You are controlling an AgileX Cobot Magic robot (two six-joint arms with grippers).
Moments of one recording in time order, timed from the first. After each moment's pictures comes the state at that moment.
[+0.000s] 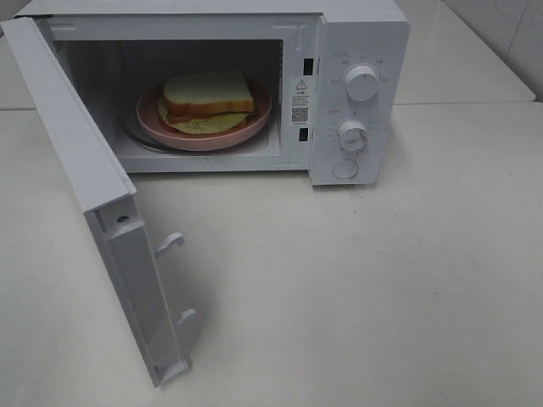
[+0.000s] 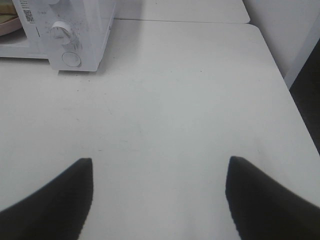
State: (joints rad) left arm 0.01 0.00 -0.52 -0.09 1.09 0.07; right arm 0.09 0.00 -0.50 -0.10 1.00 0.06
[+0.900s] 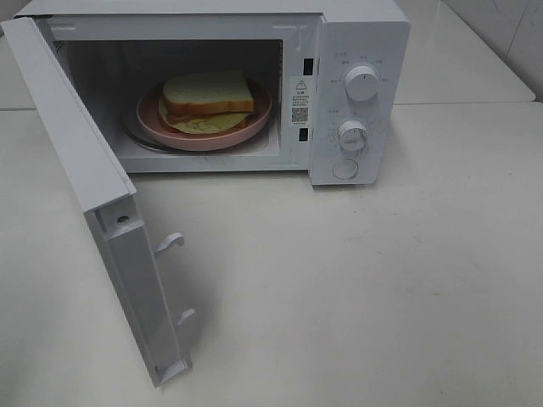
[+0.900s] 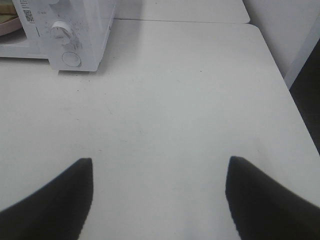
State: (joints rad) left arm 0.01 0.26 -0.56 -0.09 0.94 0.07; right arm 0.09 0.00 -0.50 -0.10 1.00 0.06
